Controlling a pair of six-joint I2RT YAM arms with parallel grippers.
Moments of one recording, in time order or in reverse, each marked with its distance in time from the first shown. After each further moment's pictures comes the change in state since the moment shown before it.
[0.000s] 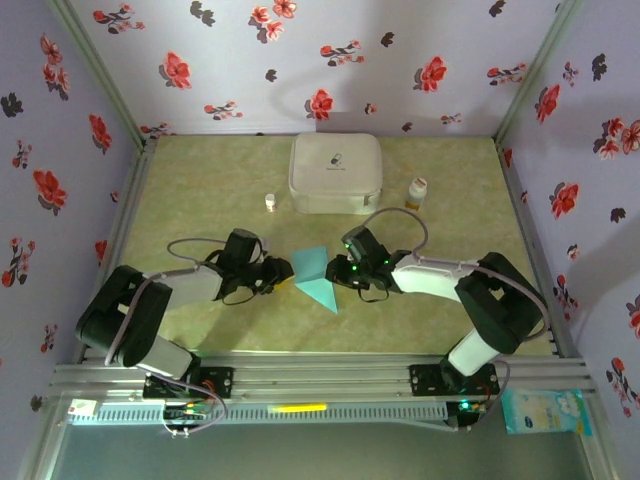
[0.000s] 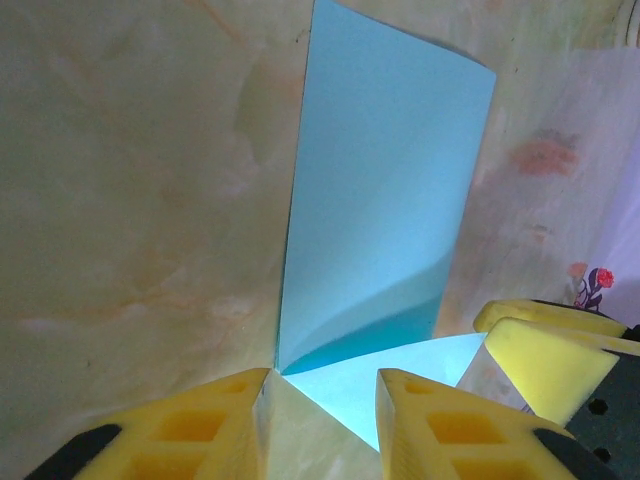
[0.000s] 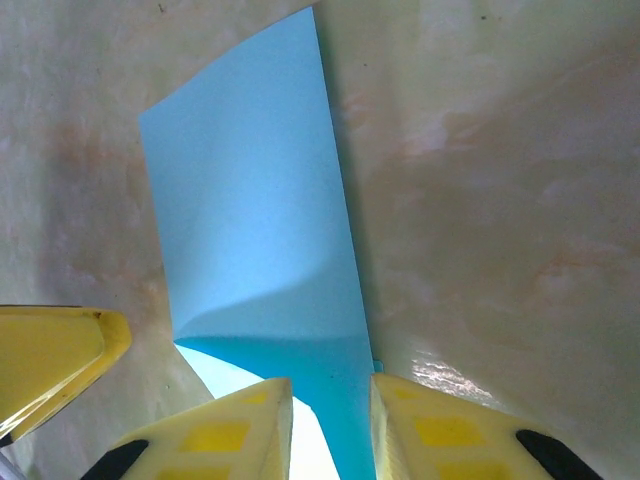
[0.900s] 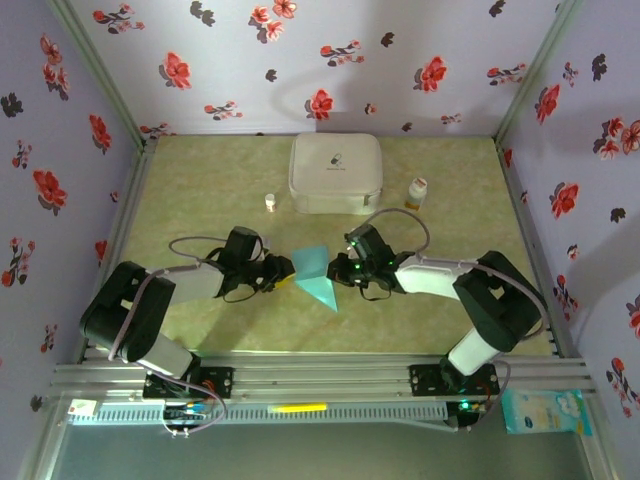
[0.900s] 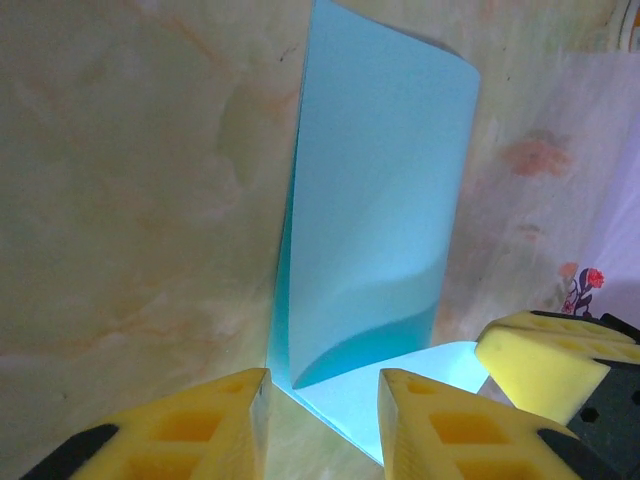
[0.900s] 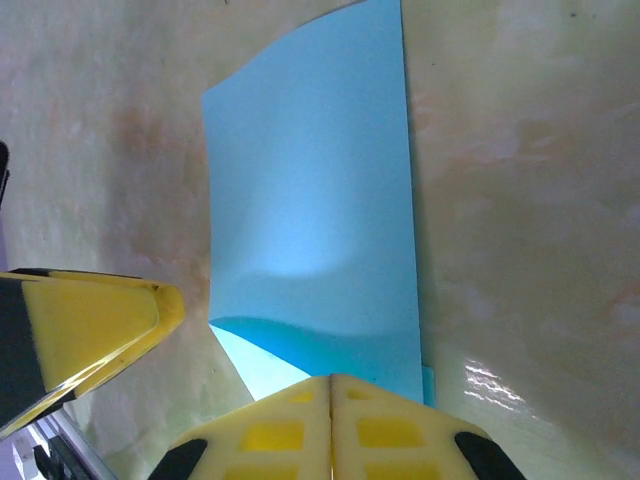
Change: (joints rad) left arm 0.011 0.024 0.021 0.008 0.018 -0.004; right arm -0.042 0.003 -0.053 0.141 -0.128 -0.018
